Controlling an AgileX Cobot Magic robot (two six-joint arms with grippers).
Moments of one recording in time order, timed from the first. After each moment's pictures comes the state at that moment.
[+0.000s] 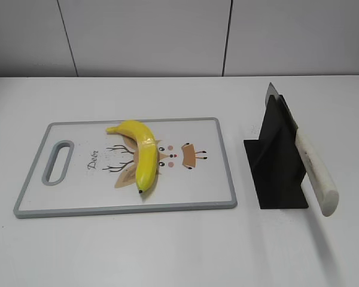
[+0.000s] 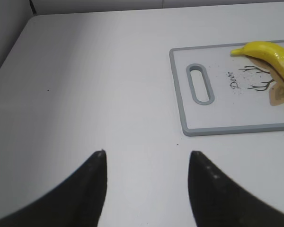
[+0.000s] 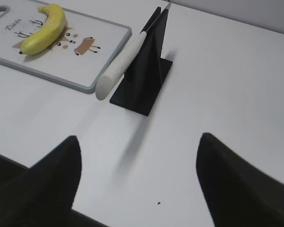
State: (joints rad) left arm -0.01 -0.01 -0.49 -0.08 1.09 0.20; right arm 0.42 0.00 -0.51 0.02 1.06 -0.06
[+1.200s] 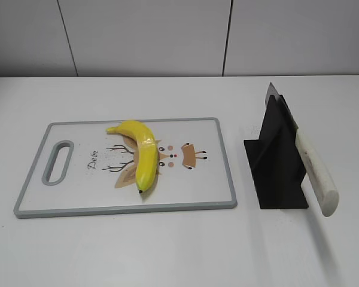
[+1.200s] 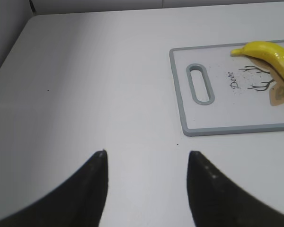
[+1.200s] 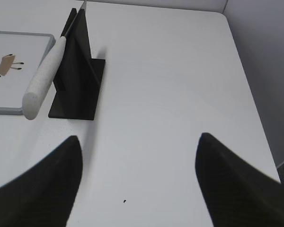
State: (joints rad) left arm -0.01 -0.01 -0.49 -0.08 1.09 0.20; right arm 0.08 0.00 -0.51 0.02 1.04 -0.06
